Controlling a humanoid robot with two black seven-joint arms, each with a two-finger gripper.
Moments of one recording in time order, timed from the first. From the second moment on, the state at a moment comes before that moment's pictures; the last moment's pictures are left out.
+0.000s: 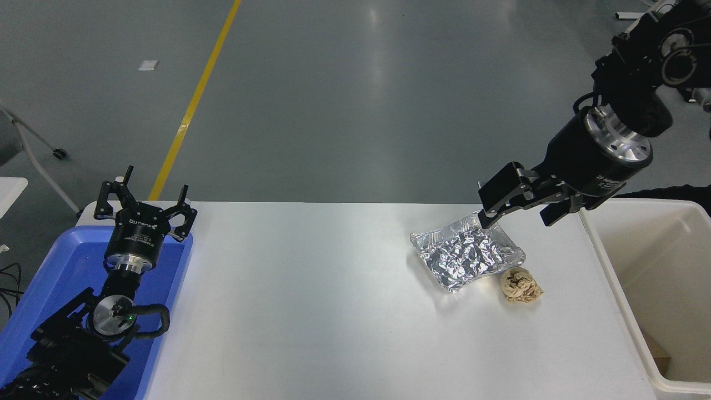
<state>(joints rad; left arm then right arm) -0.53 0.24 -0.99 -0.46 -0.12 -0.69 -0.40 2.34 -0.44 -1.15 1.54 -0.25 0.78 0.01</state>
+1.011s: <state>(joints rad) -0.53 0.24 -0.99 -0.46 -0.11 -0.69 -0.40 1.66 -0.28 -1.00 0.91 -0.46 0.61 0.02</state>
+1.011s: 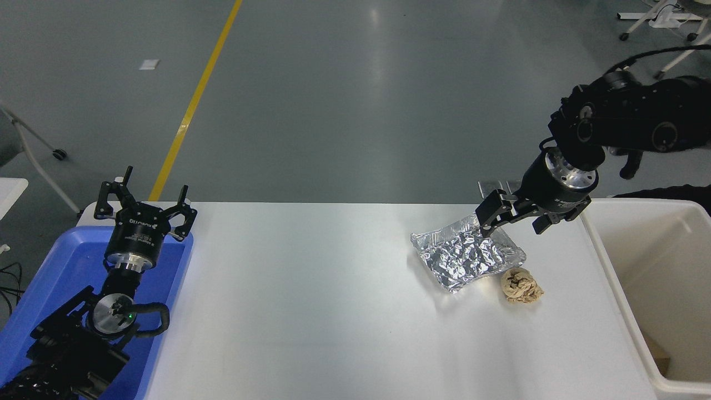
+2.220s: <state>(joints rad) -0.53 0.24 -0.99 -0.46 -0.11 -0.69 -0.40 0.95 -0.06 -0.97 0.31 -0.56 -0.08 0.01</state>
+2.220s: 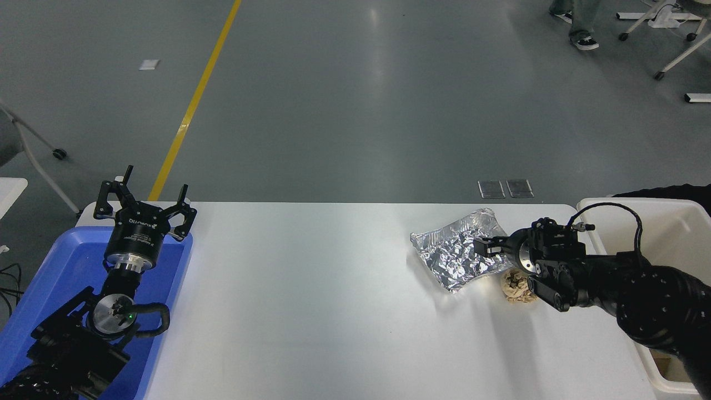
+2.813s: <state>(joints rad) -0.53 0.24 -0.99 -0.46 -0.11 -0.69 -0.40 0.89 -0.06 -0.97 0.25 -0.57 -0.09 -0.01</state>
